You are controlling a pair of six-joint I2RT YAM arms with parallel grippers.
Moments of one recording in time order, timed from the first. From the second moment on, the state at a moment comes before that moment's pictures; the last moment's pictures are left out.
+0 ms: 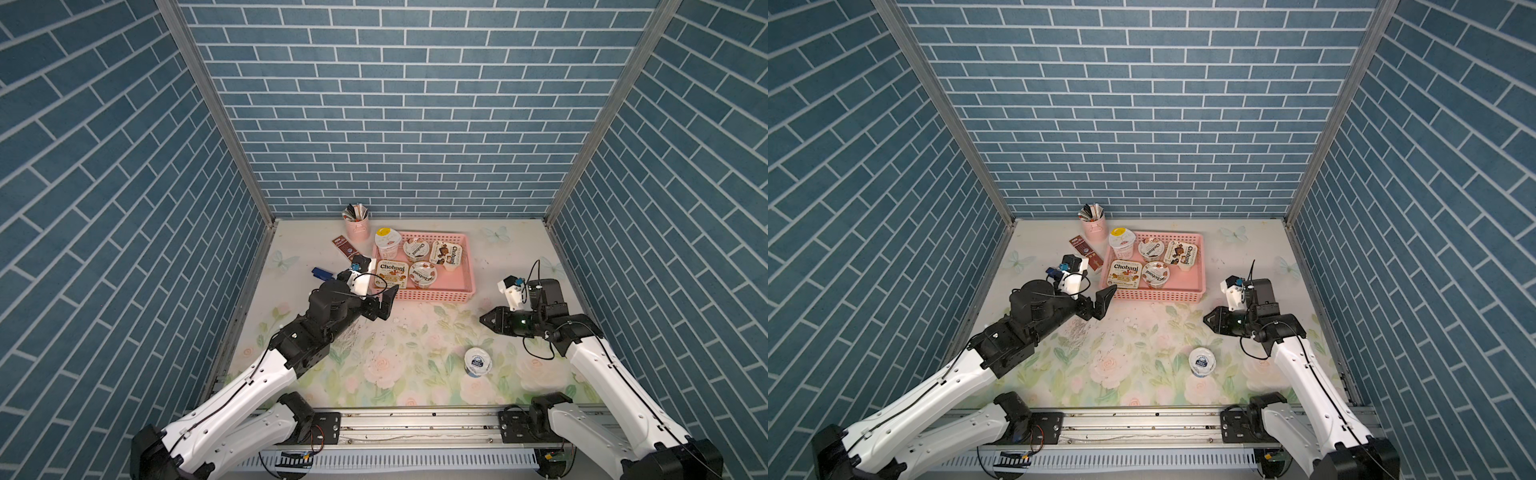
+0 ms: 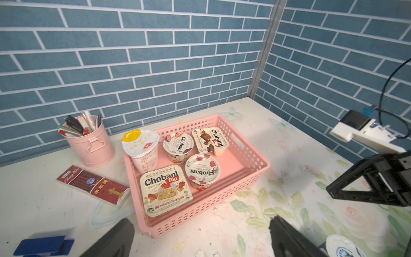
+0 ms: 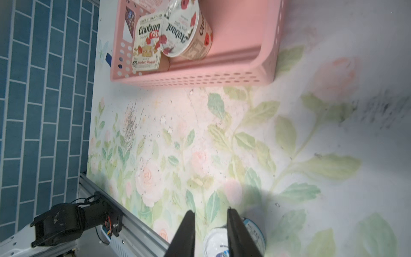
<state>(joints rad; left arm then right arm) -0.71 0.89 0.76 -0.13 -0.09 -0.13 0.25 0.91 0.68 -0.73 -0.54 0.36</state>
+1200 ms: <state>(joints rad) -0.75 0.90 0.75 -0.07 0.01 -0.15 0.24 0.54 0.43 -0.98 -0.48 0.57</state>
